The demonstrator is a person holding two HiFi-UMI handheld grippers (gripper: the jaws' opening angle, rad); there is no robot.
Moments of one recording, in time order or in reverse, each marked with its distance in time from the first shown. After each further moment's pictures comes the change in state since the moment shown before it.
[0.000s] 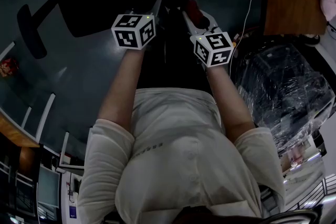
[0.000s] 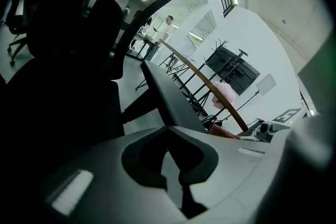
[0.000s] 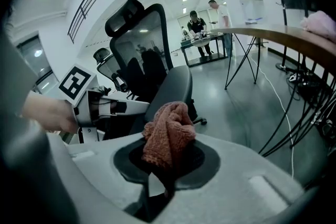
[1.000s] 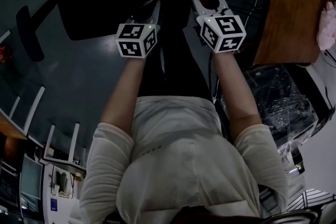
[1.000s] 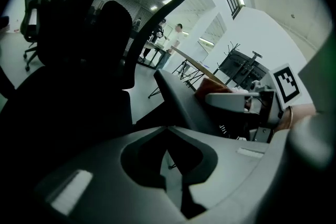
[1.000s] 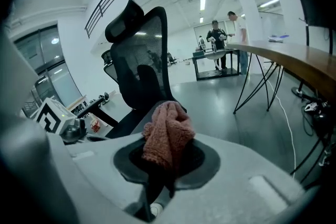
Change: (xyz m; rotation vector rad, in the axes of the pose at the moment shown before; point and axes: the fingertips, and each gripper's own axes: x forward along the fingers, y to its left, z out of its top) left arm 0.026 0.034 0.030 -0.033 -0.087 0.145; right arm 0.066 -0.045 0.137 -0.172 -0.084 0.061
